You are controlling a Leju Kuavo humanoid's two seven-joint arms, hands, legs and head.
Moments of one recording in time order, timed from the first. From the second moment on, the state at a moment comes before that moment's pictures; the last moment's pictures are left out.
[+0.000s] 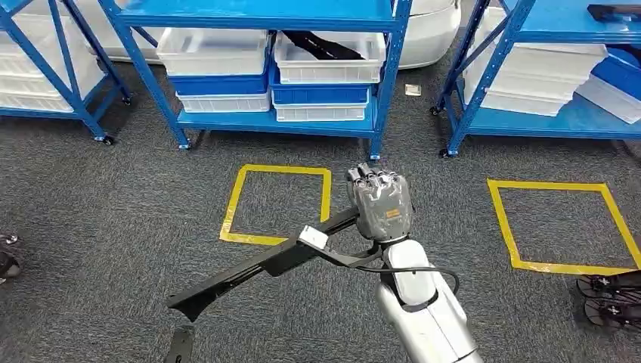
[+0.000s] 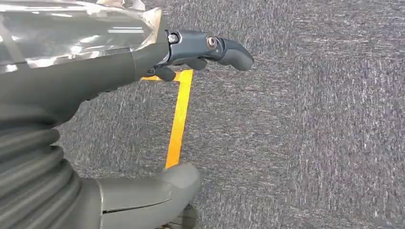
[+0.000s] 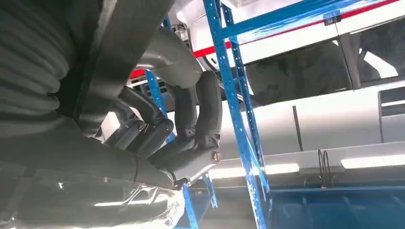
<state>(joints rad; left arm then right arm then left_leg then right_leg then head) -0.23 -0.15 0.68 -0.22 -0.62 0.48 -0.34 -0.38 0.08 0.55 -1.34 1.45 -0.54 0.06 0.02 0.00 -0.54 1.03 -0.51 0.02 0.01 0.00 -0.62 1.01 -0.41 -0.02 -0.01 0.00</state>
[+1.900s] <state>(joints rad) -0.21 -0.16 0.68 -0.22 -0.61 0.47 -0.42 -0.43 0.05 0.53 -1.30 1.36 -0.59 0.03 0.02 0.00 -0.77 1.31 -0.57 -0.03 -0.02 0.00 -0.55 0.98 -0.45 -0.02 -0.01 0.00</state>
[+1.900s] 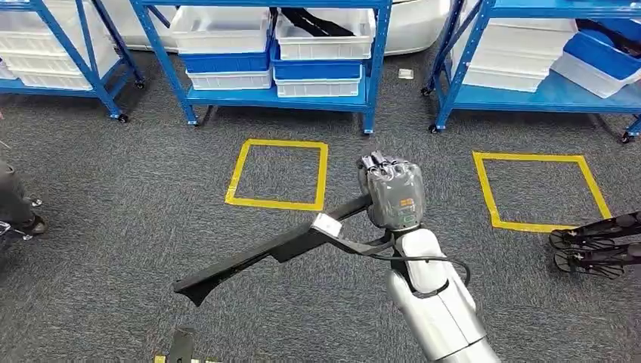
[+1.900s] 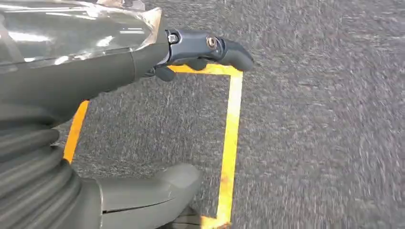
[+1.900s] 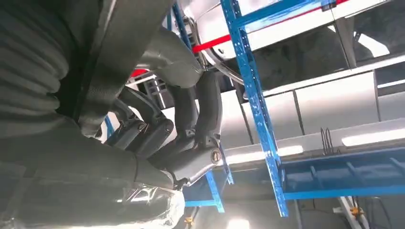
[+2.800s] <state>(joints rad) -0.21 -0.16 0.68 -0.22 -0.61 0.49 -0.43 -0.45 0.01 0.49 -1.31 1.32 -0.59 0.01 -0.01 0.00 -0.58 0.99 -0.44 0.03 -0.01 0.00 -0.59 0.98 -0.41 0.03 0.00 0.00</state>
